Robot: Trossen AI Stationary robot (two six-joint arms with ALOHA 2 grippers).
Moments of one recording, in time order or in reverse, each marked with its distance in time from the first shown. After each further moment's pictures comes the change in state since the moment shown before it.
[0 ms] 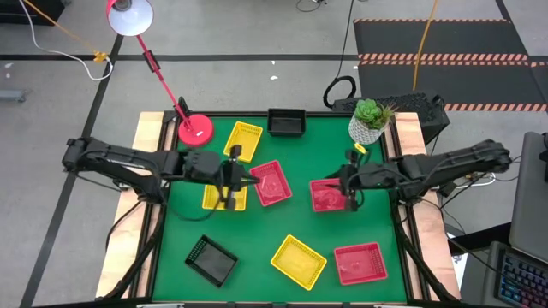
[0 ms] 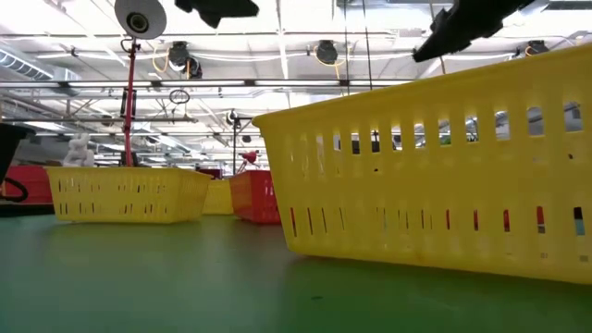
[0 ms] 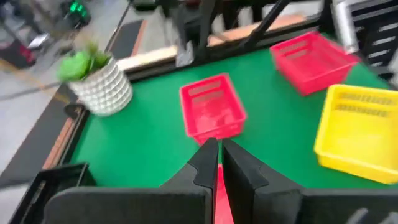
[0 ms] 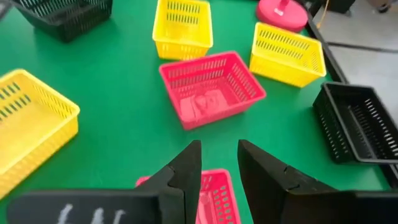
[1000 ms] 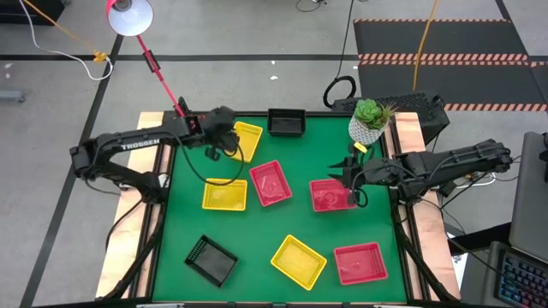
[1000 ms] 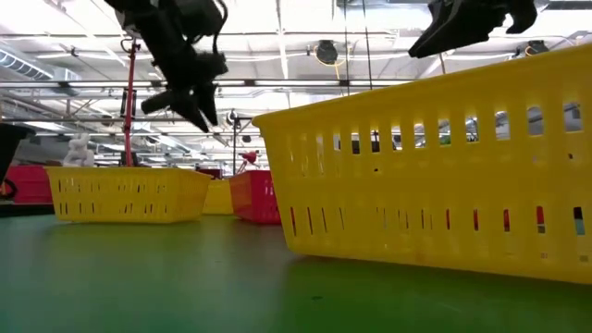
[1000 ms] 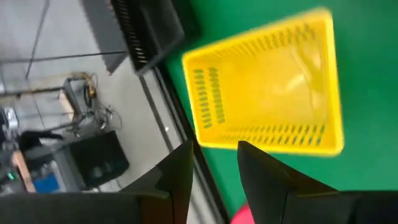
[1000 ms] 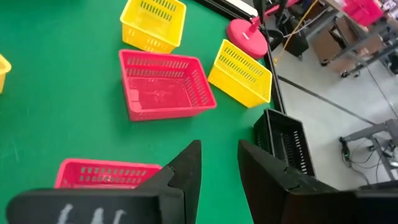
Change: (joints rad) left arm 0.529 0.113 0.052 -0.449 -0.179 0.906; right arm -0.005 -0.032 -0.002 0.004 0.139 -0.343
